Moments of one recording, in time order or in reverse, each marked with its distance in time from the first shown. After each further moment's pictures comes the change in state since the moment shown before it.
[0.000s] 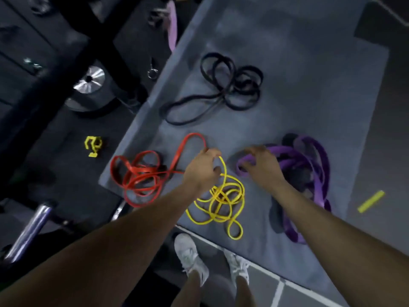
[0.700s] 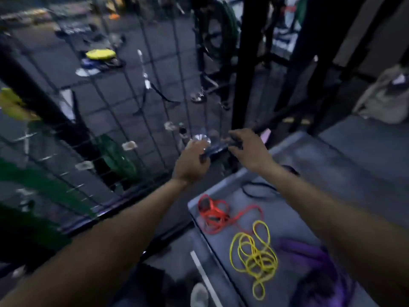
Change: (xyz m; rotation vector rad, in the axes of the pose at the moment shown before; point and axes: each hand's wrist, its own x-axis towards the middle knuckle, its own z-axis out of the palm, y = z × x) left_hand -0.231 0.096 -0.297 -0.059 0.771 -0.176; right_hand -0.118 -0.349 -0.159 0.006 -0.029 -0.854
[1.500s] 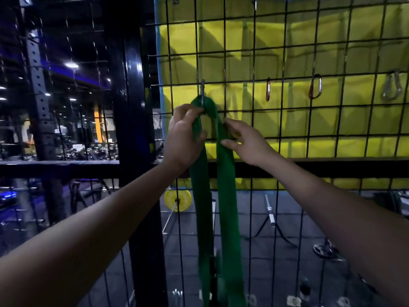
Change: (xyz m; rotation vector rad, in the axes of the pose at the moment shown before) left_hand -0.126 0.031 -0.516 0.492 1.128 0.197; right_hand 0.083 -0.534 -0.014 0.288 -0.001 -0.972
